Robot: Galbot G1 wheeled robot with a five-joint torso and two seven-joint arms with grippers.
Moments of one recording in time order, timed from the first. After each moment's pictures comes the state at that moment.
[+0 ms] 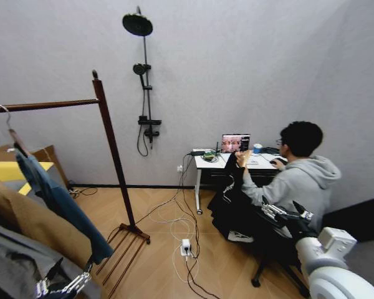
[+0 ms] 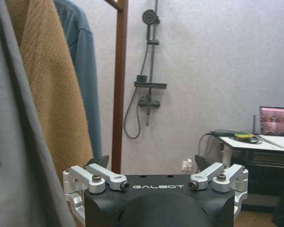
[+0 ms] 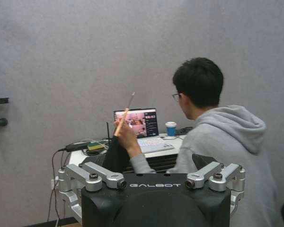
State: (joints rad) left arm 1.94 -1.35 -0.90 -2.27 -0.51 -0.14 0.14; right arm -1.42 1.24 0.91 2.50 0.58 -0.61 0.39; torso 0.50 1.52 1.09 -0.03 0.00
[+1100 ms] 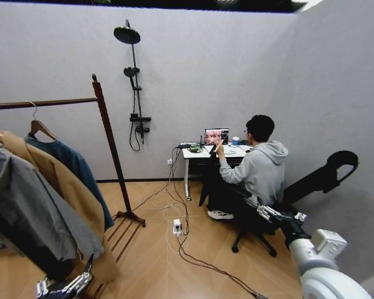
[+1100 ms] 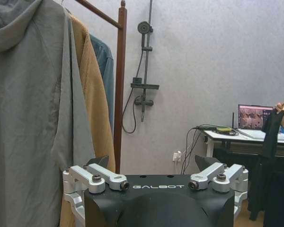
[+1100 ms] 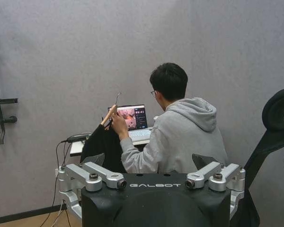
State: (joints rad) left arm 1.94 -1.35 -0.90 -2.27 -0.51 -0.14 0.13; right arm -1.43 1.27 0.85 2.48 0.54 -0.56 0.36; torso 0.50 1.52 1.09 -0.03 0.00
